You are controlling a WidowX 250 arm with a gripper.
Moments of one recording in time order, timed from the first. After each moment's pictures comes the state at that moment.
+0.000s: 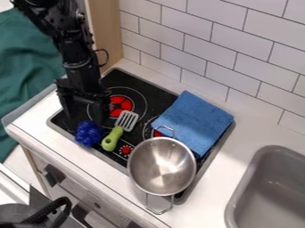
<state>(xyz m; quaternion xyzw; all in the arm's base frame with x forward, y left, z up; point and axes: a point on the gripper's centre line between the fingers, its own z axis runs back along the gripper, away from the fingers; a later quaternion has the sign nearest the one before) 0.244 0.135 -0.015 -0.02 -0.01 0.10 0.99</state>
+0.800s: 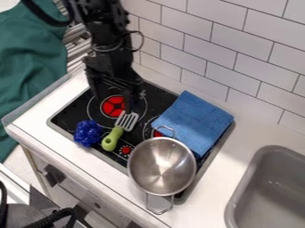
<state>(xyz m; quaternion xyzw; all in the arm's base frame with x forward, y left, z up) 0.265 0.081 0.031 0.01 -0.07 0.02 1.00</state>
